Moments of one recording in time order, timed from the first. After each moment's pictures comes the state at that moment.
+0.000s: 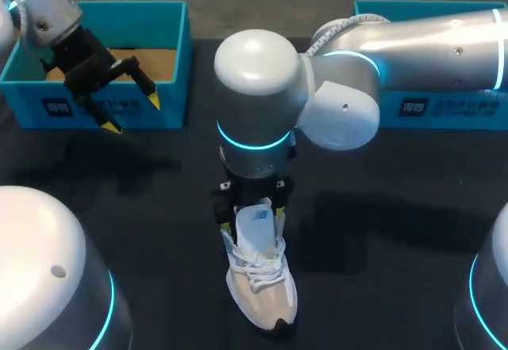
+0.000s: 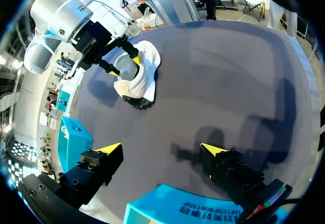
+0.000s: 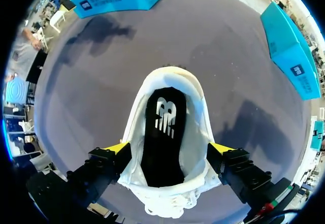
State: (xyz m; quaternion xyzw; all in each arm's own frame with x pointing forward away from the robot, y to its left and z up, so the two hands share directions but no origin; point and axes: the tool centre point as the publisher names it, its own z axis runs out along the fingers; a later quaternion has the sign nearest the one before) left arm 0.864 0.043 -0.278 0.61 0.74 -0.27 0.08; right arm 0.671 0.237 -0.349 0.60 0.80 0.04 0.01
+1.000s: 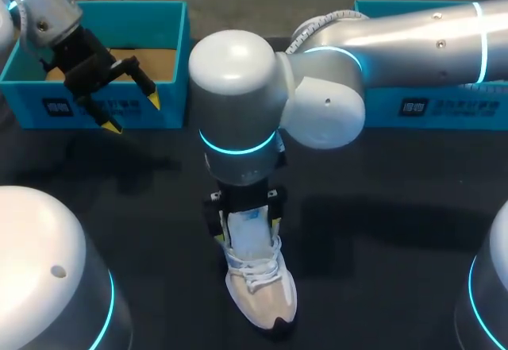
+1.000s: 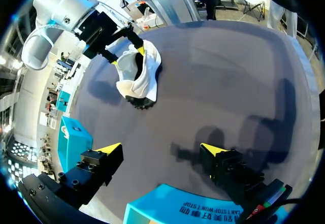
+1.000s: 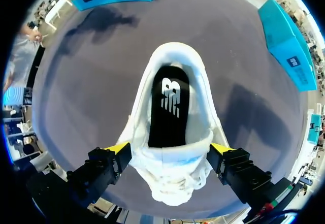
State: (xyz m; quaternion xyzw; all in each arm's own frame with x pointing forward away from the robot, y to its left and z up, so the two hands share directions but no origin) left arm 0.864 0.043 -0.278 0.61 0.74 -0.27 0.08; right arm 0.639 0.244 -0.339 0.61 0.80 0.00 0.01
